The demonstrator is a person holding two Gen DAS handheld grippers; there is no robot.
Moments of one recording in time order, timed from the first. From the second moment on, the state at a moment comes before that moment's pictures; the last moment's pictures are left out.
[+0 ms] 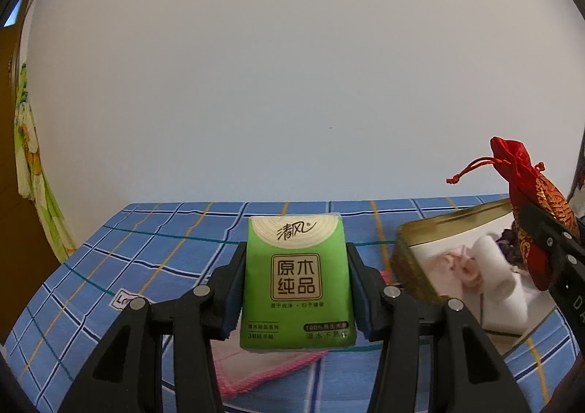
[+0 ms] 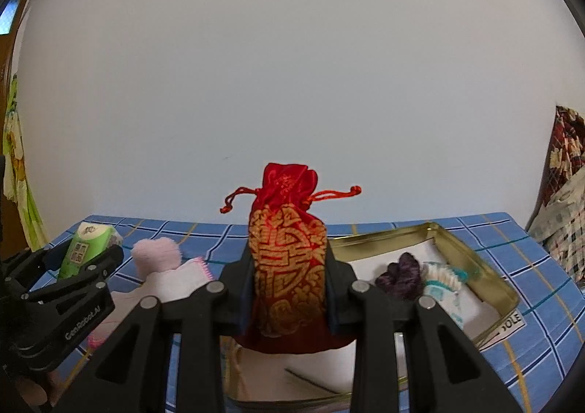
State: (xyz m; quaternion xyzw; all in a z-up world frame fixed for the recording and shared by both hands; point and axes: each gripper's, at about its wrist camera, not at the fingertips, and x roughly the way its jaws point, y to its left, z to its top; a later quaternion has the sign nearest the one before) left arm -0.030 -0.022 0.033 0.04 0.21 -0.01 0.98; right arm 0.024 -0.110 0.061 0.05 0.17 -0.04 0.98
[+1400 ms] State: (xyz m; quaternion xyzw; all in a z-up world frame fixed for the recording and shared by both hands) left arm -0.014 -0.170 0.020 0.05 0.25 -0.16 0.95; right arm 0.033 -0.256 0.042 0.03 0.22 -0.17 0.96
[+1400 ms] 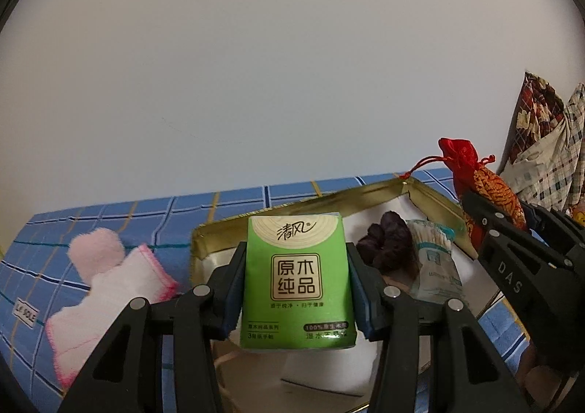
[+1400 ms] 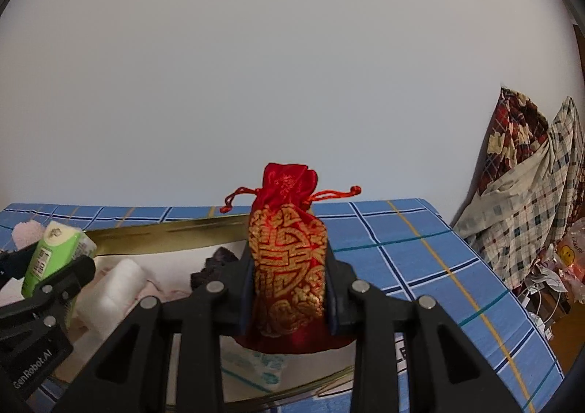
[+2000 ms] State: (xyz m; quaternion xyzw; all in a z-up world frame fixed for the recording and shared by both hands) left arm 0.004 -0.197 0.009 0.06 0.27 -0.20 0.94; right arm 0.050 -0.264 0.022 0.06 0.28 -0.12 0.95
